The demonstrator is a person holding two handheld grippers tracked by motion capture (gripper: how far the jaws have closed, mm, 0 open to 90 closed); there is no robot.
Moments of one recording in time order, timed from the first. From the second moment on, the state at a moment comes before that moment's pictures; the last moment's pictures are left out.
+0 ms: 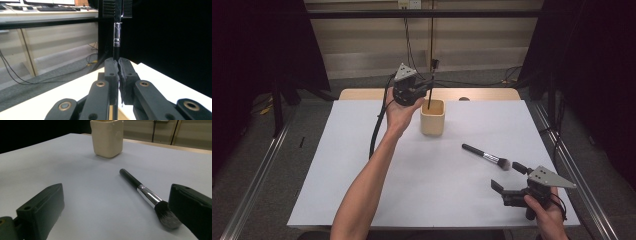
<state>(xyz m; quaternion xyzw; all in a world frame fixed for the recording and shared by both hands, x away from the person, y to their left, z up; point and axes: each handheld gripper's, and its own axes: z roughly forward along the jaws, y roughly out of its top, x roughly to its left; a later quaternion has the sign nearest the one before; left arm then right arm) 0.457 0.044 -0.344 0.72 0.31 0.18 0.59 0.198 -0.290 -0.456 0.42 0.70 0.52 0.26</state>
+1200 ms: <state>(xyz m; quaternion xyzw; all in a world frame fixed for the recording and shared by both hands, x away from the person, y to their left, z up) 0.460 0.043 -0.384 0.74 0.33 0.18 0.57 0.197 -0.290 -0.456 0.42 0.70 0.52 0.25</state>
